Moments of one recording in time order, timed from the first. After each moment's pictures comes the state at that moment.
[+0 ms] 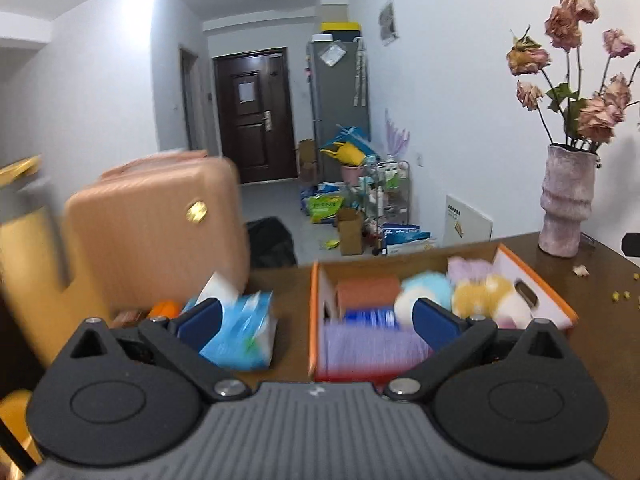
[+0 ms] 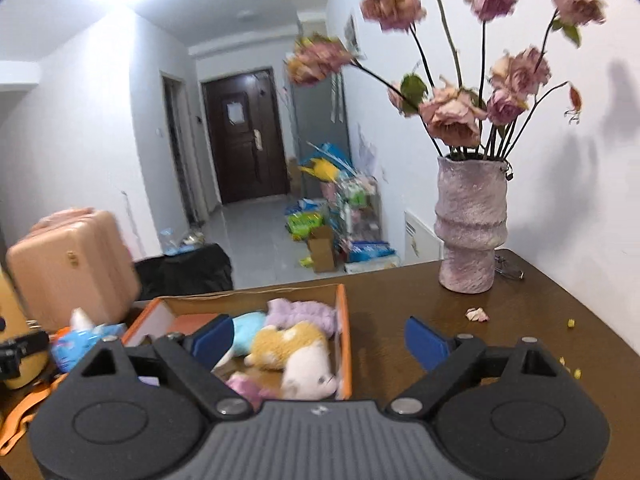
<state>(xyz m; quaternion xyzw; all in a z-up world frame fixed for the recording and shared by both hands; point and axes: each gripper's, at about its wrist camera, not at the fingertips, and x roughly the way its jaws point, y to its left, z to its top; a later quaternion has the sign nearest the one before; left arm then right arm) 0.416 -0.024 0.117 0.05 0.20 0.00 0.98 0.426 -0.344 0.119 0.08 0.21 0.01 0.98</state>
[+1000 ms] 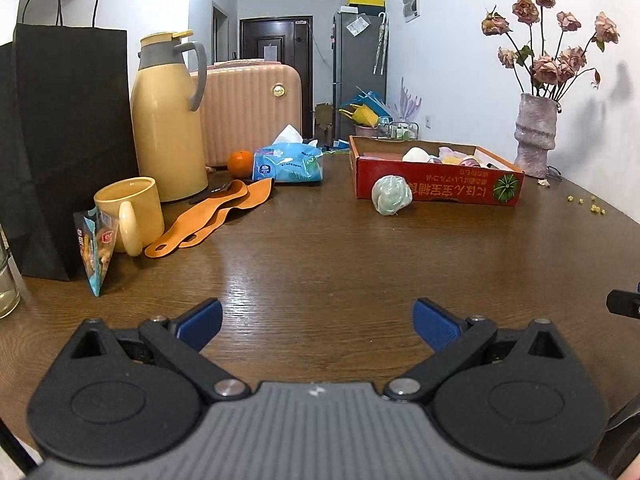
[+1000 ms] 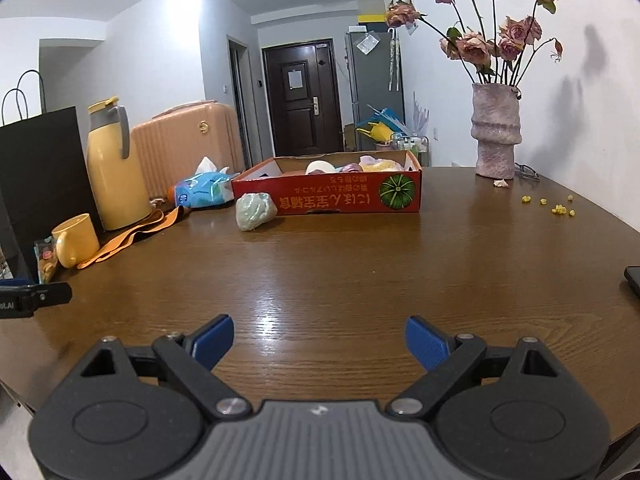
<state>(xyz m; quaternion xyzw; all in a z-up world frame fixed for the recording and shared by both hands) 0.157 0.052 0.024 0.01 0.25 0.01 0.97 0.144 -0.265 0.004 0.05 0.25 0.09 0.96</state>
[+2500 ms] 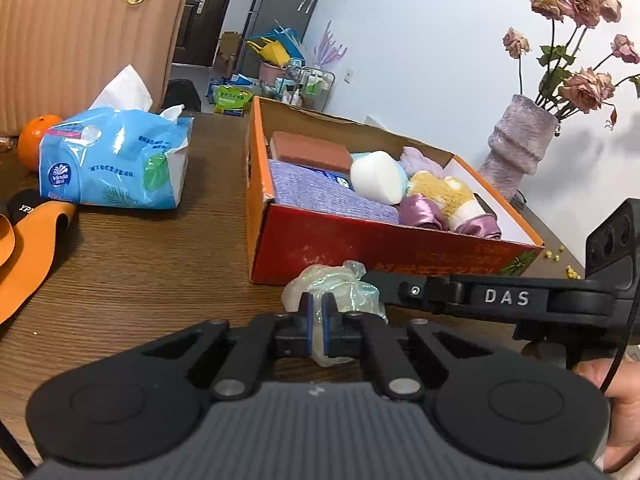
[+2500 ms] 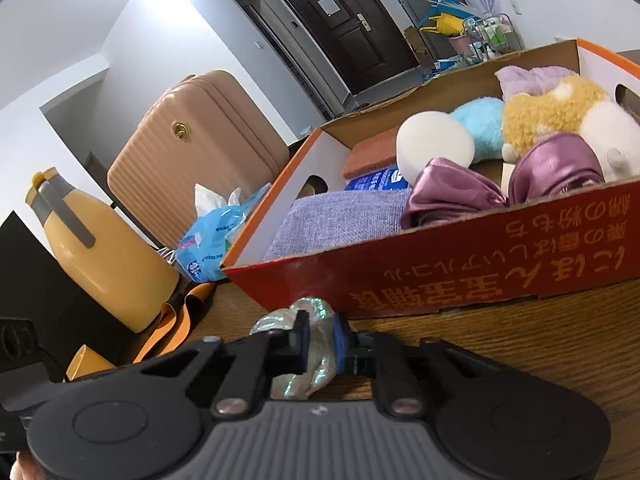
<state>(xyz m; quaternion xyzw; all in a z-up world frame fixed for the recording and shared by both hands) 0.492 0.038 -0.010 -0.10 0.35 -0.17 0.92 0.525 -0.198 -0.034 0.23 0.36 0.25 0.87</state>
